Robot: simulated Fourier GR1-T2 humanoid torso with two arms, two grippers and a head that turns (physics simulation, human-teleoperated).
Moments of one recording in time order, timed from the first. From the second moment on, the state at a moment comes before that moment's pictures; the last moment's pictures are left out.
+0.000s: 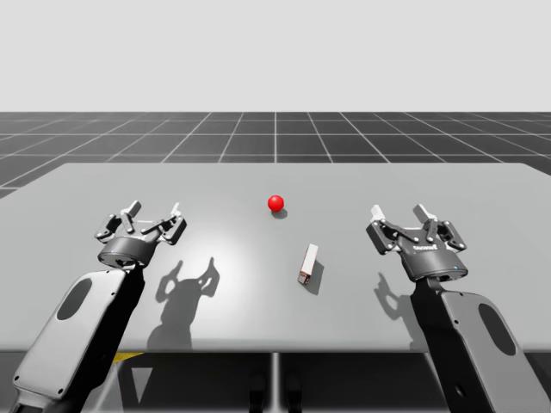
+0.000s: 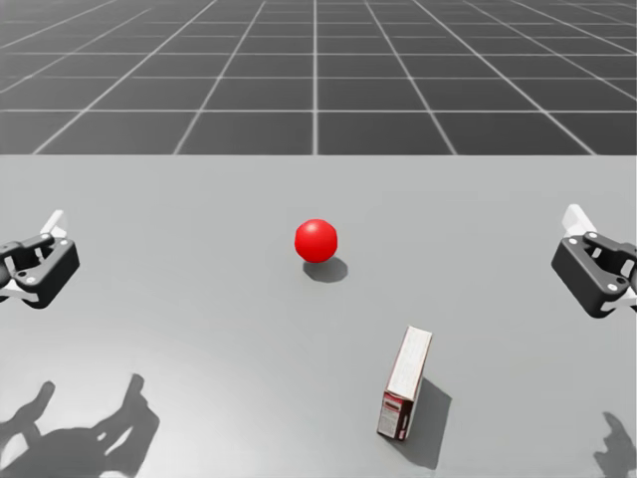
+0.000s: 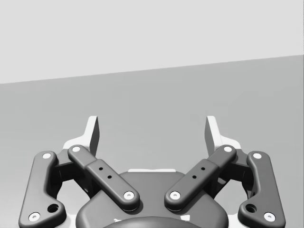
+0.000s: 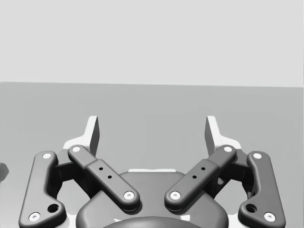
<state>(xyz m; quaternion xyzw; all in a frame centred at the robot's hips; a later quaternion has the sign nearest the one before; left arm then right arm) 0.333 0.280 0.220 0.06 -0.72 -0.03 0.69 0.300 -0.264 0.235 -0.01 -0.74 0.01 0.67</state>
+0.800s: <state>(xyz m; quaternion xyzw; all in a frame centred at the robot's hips) 0.332 0.279 0.220 0.06 -0.72 -0.03 0.69 0.300 -0.264 0.234 0.00 -0.74 0.01 0.67</state>
